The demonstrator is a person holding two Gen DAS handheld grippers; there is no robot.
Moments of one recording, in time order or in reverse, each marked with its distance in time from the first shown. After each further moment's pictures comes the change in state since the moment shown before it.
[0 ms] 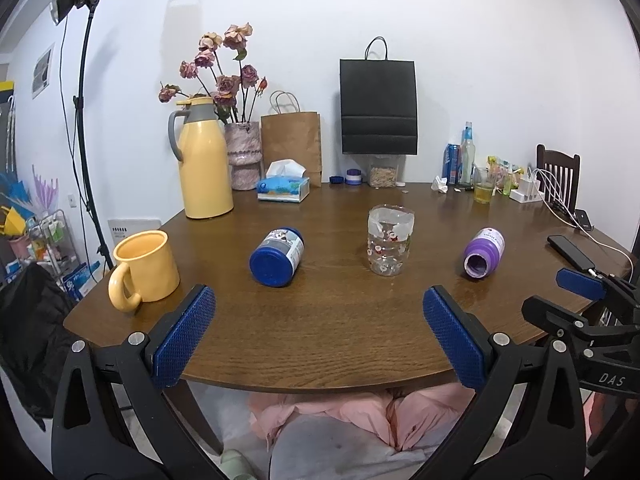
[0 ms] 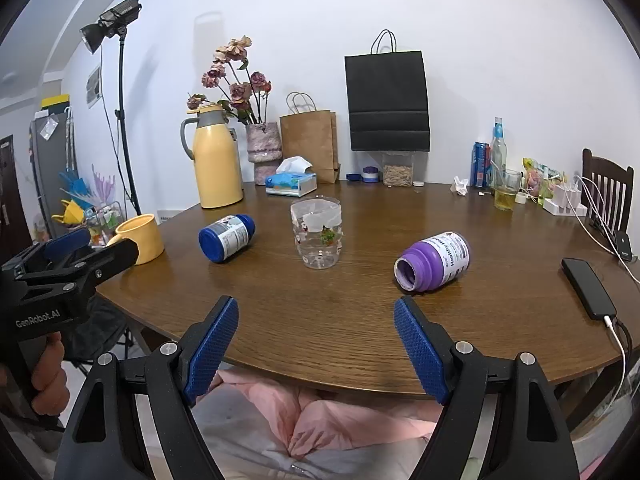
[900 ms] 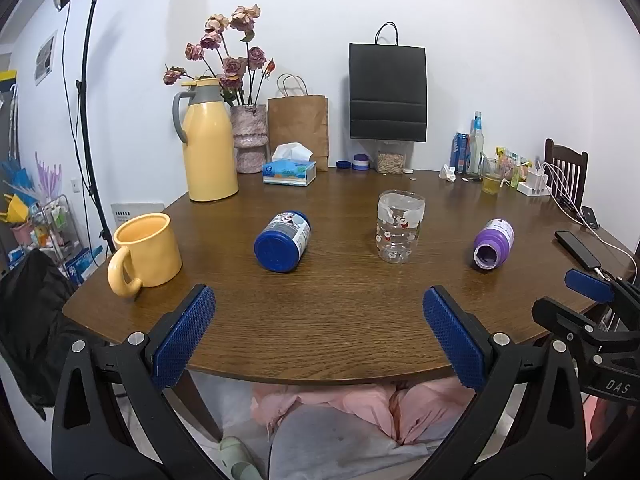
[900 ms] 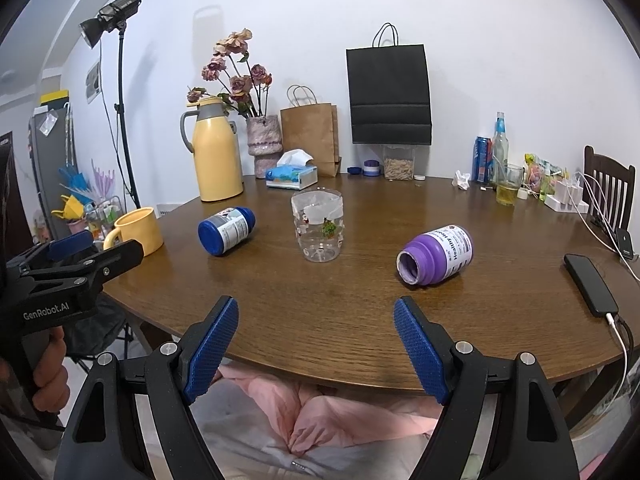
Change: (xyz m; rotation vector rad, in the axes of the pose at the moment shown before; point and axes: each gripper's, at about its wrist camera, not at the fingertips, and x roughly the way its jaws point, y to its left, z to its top) left arm 0.011 0.006 -0.004 -0.020 0.054 0.017; right arm 0.004 0.002 -0.002 -0.003 0.019 -0.004
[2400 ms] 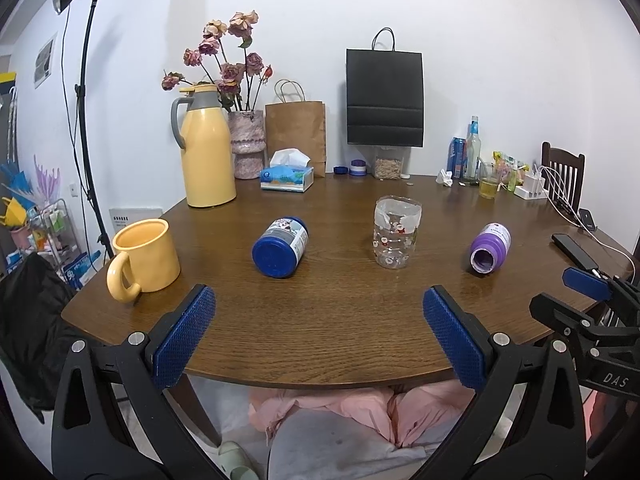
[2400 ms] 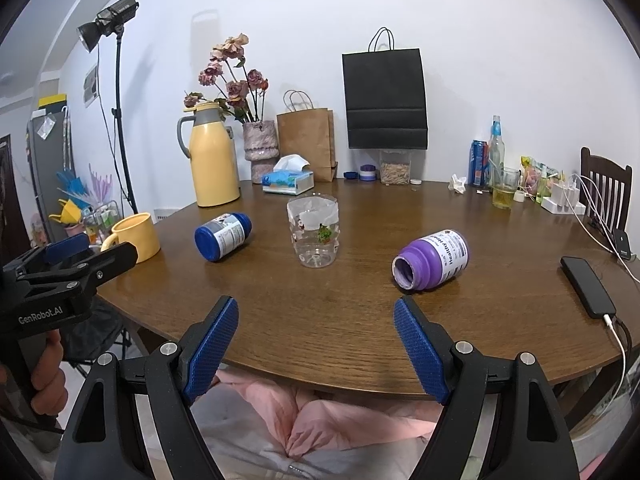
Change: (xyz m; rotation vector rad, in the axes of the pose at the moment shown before) left arm -0.001 -0.003 0.001 0.004 -0.014 -0.010; right arm -0.002 -0.002 0.004 -0.002 -0.016 -0.013
